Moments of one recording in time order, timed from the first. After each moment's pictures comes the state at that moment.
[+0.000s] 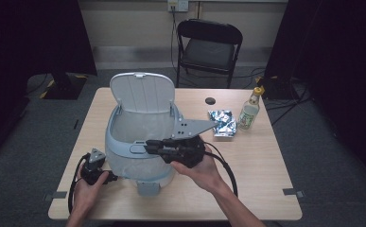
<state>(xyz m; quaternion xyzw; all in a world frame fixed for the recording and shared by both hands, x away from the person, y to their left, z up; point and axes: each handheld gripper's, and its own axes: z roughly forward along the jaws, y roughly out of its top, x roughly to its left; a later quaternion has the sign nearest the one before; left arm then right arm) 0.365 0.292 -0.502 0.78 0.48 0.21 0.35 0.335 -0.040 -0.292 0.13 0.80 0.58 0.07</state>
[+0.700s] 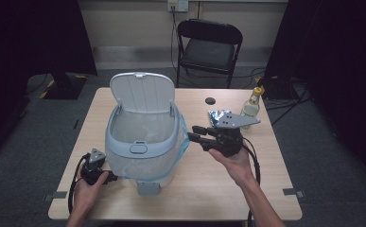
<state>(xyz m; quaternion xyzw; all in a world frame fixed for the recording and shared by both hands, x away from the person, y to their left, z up) 0.365 0.292 -0.502 0.78 0.48 0.21 0.35 0.372 -0.134 -0.321 0.26 0.77 0.56 0.13</state>
